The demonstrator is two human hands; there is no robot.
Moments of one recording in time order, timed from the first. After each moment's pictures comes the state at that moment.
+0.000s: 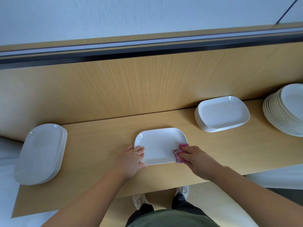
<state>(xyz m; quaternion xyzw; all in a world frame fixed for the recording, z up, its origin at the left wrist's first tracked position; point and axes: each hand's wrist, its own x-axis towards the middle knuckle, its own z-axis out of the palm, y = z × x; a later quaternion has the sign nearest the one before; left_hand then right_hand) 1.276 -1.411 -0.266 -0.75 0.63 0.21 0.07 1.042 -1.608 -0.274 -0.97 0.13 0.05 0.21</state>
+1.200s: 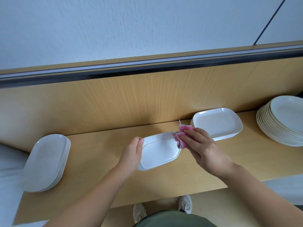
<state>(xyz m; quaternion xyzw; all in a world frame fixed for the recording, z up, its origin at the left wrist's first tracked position) 1.257 -1.447 -0.202 -0.83 0.33 0.20 -0.40 1.058 -1.630 -0.174 -0.96 0.09 -0.22 0.12</state>
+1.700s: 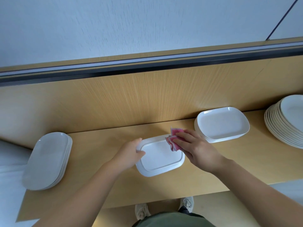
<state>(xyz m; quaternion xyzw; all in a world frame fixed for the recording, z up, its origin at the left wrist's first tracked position) 1.288 -1.444 -0.202 -0.84 0.31 0.38 -0.24 1.088 -1.638 -0.195 -0.98 0.03 -0.15 0.14</state>
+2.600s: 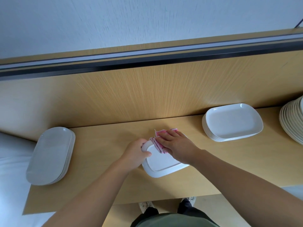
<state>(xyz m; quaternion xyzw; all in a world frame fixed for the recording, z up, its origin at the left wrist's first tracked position) 1.285 -1.452 -0.218 -0.83 0.25 0.40 -0.29 1.154 -1.622 -0.260 -0.99 0.02 0.04 0.12</state>
